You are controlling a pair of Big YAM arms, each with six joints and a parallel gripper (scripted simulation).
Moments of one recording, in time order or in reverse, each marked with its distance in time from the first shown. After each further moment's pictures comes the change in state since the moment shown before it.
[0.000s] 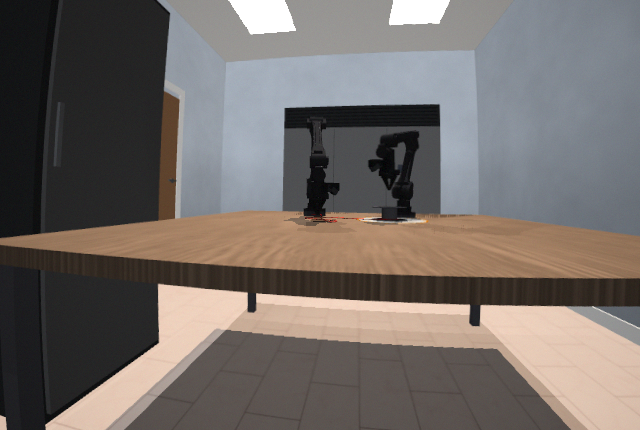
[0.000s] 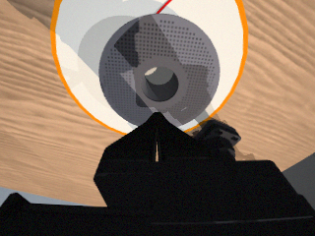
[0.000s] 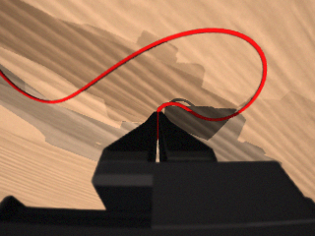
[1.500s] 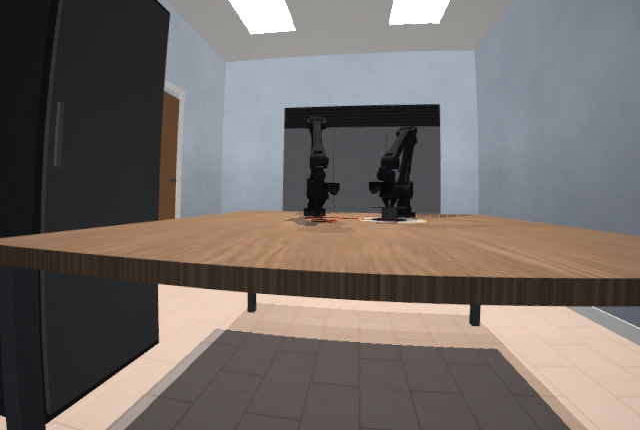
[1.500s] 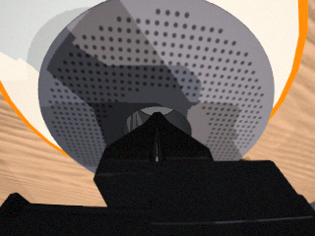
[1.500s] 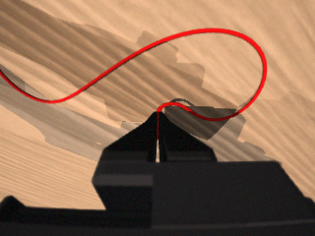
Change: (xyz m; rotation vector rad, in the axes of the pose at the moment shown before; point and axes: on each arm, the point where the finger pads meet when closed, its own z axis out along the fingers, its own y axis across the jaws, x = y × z) left arm 0.004 -0.003 0.110 -0.006 -0.009 0.001; right arm 0.000 0.000 0.000 0.000 0.000 -0.001
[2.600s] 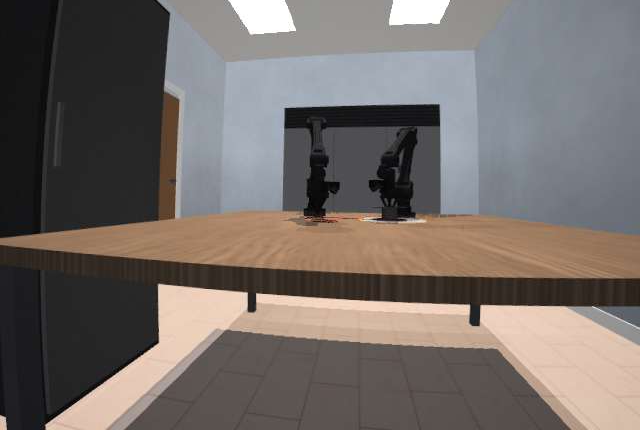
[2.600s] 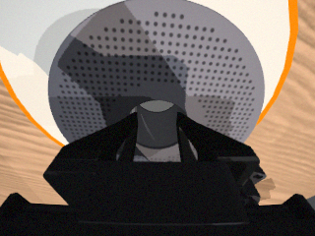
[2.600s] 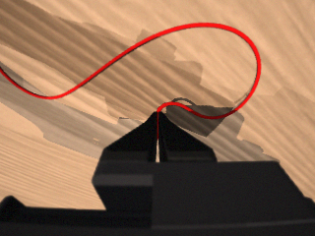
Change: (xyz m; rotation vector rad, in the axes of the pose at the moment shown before) left arm 0.000 0.000 -0.010 0.004 0.001 0.001; right arm 0.002 -0.005 -0.005 0.003 0.001 0.000
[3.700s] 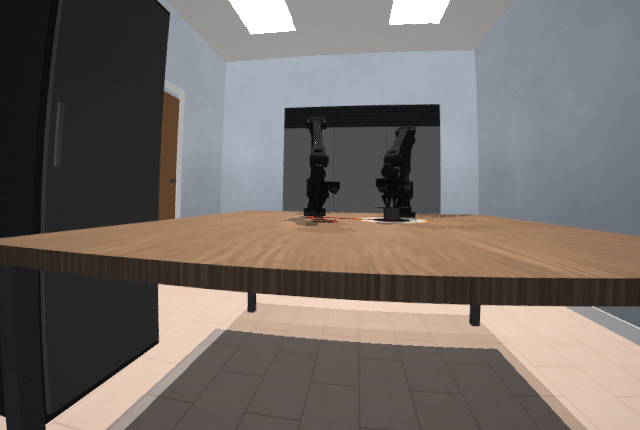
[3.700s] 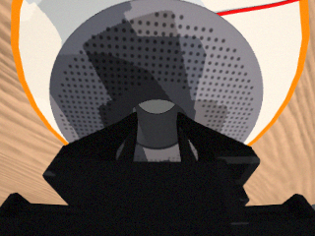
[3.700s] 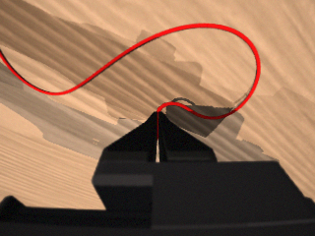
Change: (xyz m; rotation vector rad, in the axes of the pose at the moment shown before) left arm -0.004 0.025 -0.001 0.002 -0.039 -0.418; right arm 0.000 0.000 0.000 0.001 -0.003 0.000
